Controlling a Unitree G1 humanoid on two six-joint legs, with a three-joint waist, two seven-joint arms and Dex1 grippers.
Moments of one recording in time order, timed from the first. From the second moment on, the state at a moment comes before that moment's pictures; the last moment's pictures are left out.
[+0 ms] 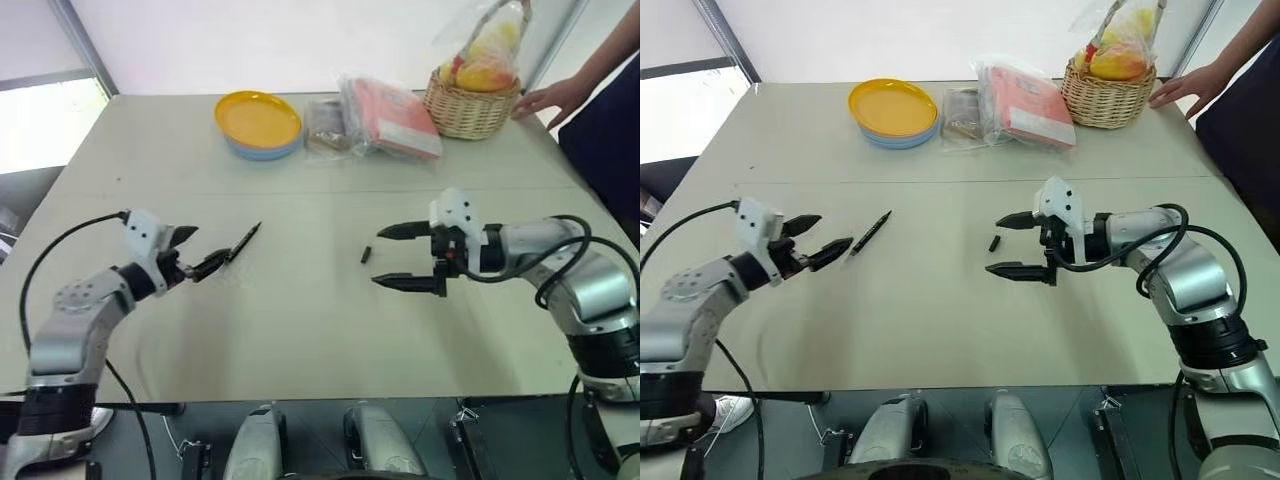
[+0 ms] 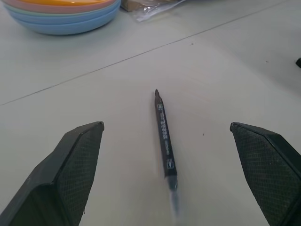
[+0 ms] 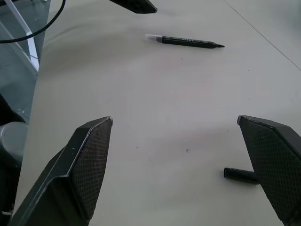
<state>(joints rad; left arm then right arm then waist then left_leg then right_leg) -0.23 0.58 0.17 -0.09 -0.40 0.46 -0.66 -0.50 -0.78 0.10 -0.19 0.48 0.57 1.13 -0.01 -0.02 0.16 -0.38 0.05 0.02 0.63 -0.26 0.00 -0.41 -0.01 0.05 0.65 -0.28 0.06</state>
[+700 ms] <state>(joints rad) -0.48 0.49 0.01 0.28 -0.18 0.42 -0.58 -0.39 -0.72 0.09 -0.28 0.48 0.60 1.00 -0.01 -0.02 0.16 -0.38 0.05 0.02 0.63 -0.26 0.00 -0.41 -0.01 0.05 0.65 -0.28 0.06</state>
